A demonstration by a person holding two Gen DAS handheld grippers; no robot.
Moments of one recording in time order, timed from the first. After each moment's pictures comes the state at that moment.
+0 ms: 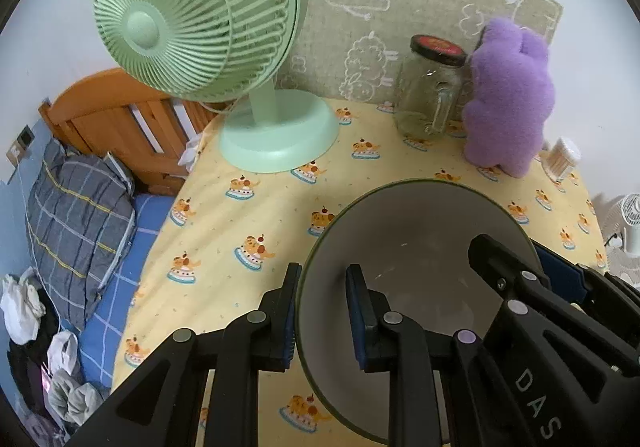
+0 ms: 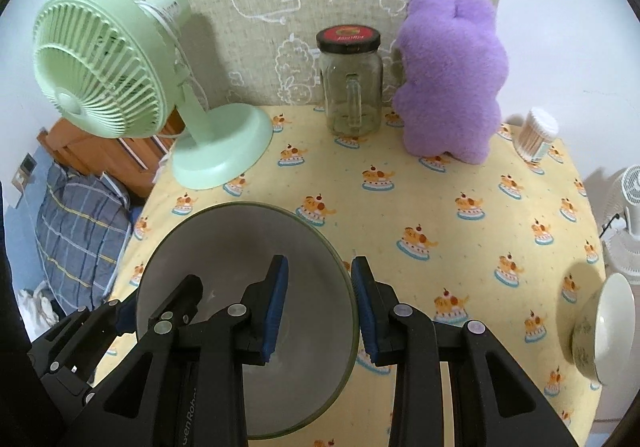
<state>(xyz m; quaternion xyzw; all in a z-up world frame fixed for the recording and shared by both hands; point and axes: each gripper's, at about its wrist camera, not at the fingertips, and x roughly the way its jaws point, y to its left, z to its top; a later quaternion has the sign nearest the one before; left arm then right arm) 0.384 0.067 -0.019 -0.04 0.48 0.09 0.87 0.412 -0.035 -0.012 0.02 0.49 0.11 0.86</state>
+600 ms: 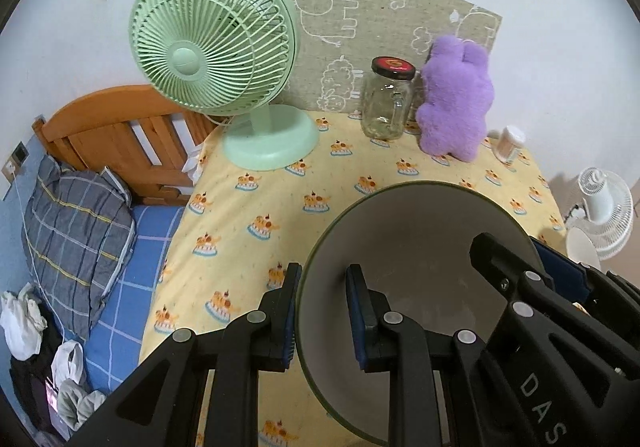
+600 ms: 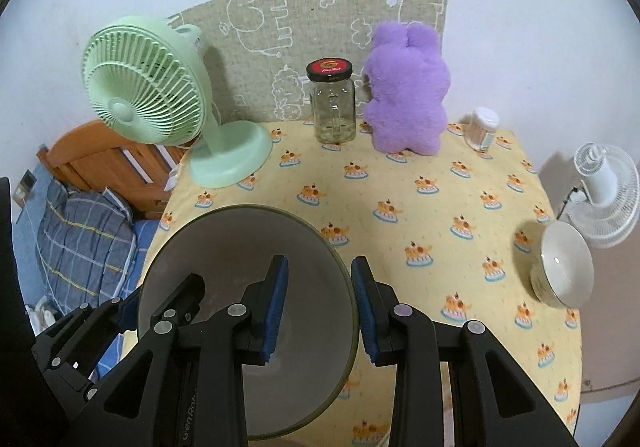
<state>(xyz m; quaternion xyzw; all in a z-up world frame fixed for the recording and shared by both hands) 0.304 0.070 0.031 -0.03 0.47 0.03 0.88 0.315 -0.036 0.048 0.03 0.46 0.06 0.88</state>
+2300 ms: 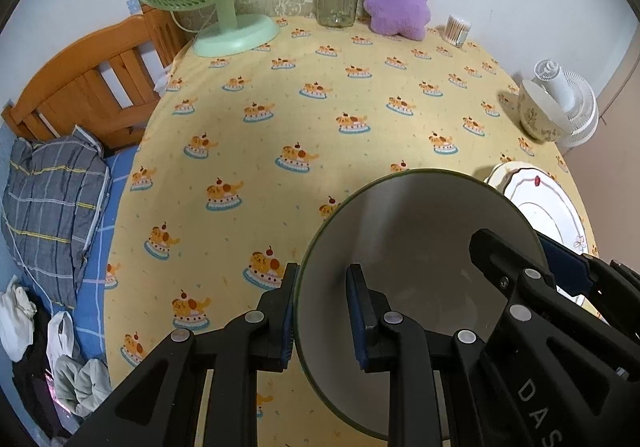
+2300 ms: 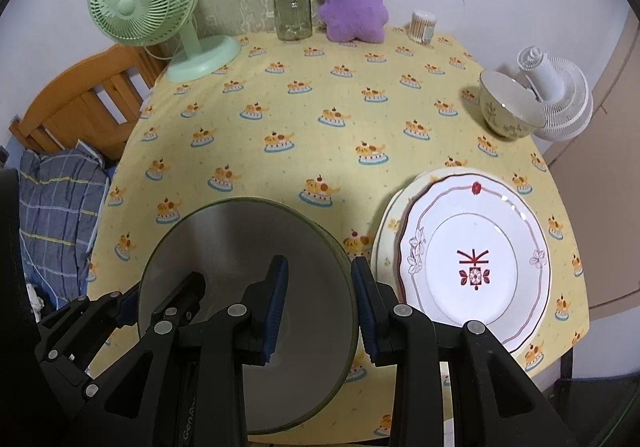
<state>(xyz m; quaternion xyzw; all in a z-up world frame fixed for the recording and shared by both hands) 0.168 0.068 -0.041 0.00 0.55 -0.05 0.84 0.157 -0.028 -0.016 0.03 0.53 -0.02 0.85</state>
